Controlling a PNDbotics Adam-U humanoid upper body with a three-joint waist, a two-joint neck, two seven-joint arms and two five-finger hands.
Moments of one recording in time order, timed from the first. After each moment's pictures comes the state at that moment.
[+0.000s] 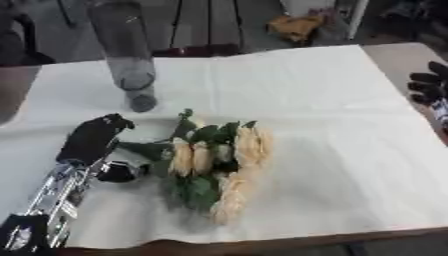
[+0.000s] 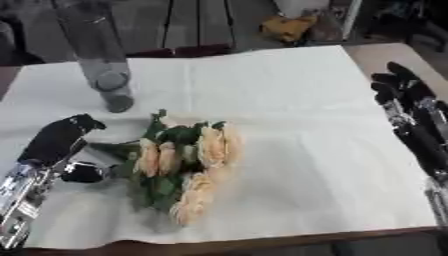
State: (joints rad) left arm -0.47 0.26 -0.21 -1.40 -1.24 0.09 -0.16; right arm -0.08 -0.41 -0.18 -1.84 -0.02 -0.12 0.13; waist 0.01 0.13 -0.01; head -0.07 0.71
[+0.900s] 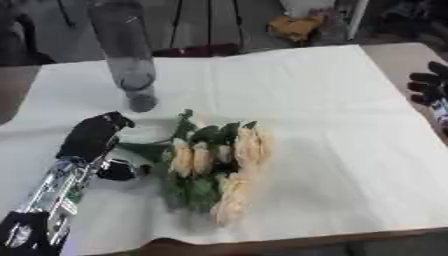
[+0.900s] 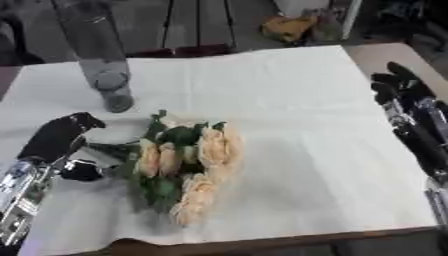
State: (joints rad) left arm -0.48 0.26 -0.21 -1.39 -1.24 0.09 -0.15; right arm -0.09 -0.41 -0.18 -1.84 -0.02 -0.12 0.13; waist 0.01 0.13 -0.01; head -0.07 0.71
